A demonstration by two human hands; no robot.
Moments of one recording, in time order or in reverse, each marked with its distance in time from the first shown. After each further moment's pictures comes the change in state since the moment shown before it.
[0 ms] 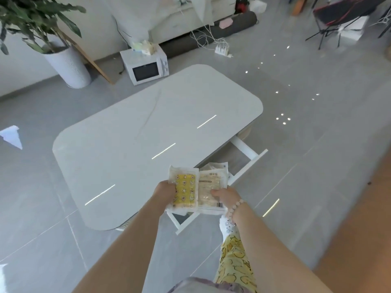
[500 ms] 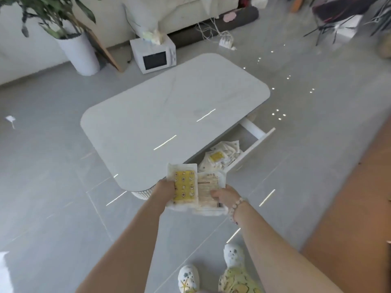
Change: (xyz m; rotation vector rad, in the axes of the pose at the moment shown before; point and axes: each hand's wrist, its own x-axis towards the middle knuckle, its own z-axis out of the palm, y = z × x) left_hand -0.094 -0.144 -0.110 -0.089 -0.005 -0.033; right_hand -0.128 0.084 0.136 0.014 -0.016 0.032
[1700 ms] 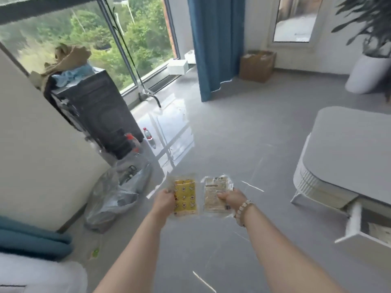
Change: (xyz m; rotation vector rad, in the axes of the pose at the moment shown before) left_hand -0.428 -0.386 -0.016 -0.776 1.028 -0.364; right_hand -0.265 0.249 0.179 -0.784 -0.944 -0.189
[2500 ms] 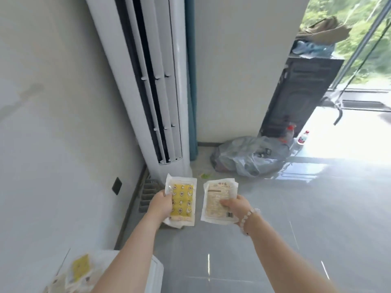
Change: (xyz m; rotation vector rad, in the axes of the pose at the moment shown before) left_hand -0.192 -0.363 -0.302 -0.522 0.617 -0.385; right_hand -0.188 0.146 0.401 -0.707 -0.674 0.016
